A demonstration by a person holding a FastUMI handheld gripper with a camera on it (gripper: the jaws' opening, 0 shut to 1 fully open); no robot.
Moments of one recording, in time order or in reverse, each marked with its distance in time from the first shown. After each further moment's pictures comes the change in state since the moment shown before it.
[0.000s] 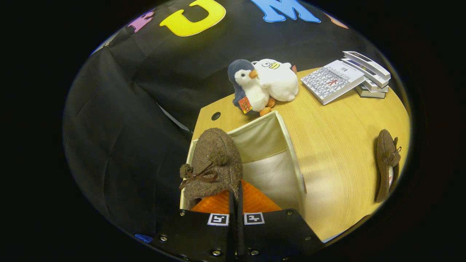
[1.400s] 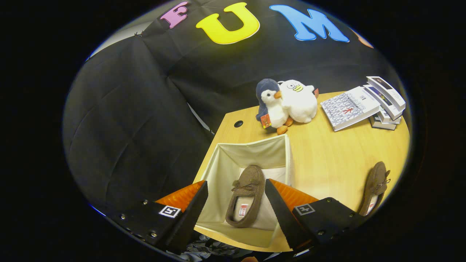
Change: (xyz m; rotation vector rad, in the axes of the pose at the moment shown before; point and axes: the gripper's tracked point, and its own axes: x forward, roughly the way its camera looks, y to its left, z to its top) arm -0.078 -0.006 0.031 -0.207 -0.077 0.158
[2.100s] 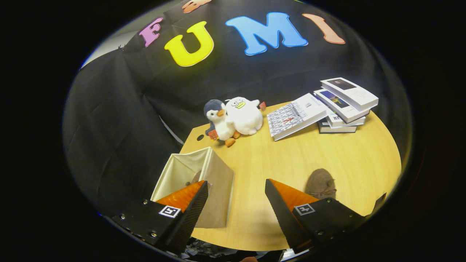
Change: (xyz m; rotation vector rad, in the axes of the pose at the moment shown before) arm -0.097 -0.162 0.005 0.055 -0.080 -0.175
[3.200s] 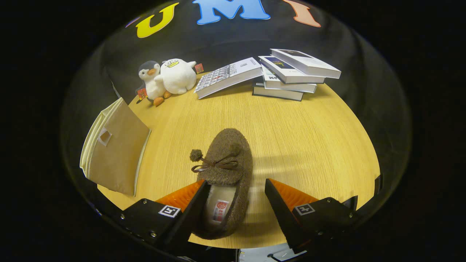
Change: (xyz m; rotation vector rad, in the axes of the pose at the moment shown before) arm 0.013 -0.194 -0.104 -0.077 0.233 -0.296
